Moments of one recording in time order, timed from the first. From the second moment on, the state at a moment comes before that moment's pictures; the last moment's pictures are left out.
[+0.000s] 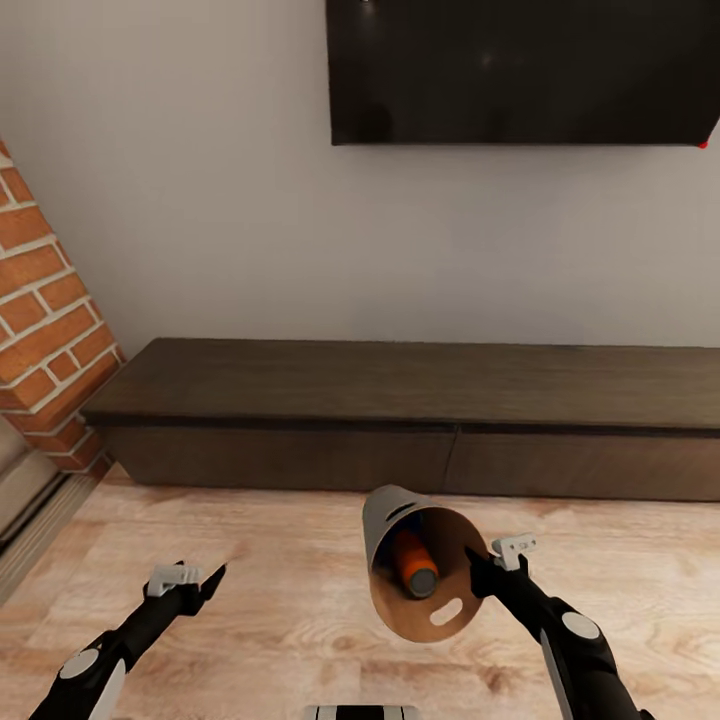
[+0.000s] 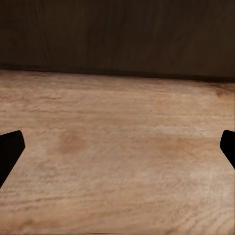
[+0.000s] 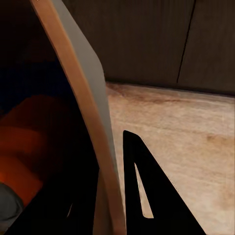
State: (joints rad) left arm -0.31 0.17 0.25 -0.79 0.06 -0.14 -0.51; right arm -0.22 0.06 -0.25 -1.27 0.22 0.22 0.48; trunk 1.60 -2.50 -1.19
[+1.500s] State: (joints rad) left arm -0.31 0.16 0.25 -0.76 0.06 -0.16 -0.49; right arm -0.22 0.06 -0.25 -1.19 0.11 0.21 0.25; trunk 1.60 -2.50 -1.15
